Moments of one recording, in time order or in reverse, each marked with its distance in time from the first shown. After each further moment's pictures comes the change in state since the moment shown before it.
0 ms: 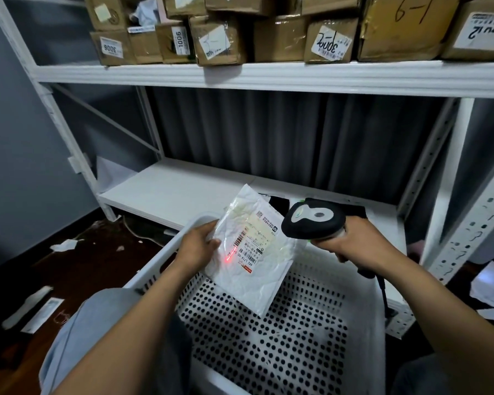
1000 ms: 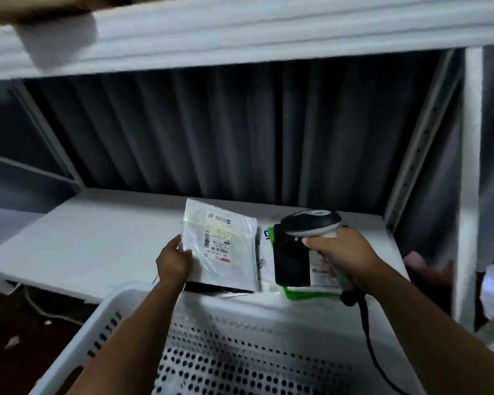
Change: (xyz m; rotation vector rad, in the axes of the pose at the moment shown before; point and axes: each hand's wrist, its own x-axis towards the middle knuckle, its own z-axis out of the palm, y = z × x) left_hand 0.282 -0.035 0.160 -0.165 0.155 -0.249; right_hand 0.236 0.134 0.002 0.567 0.232 0.361
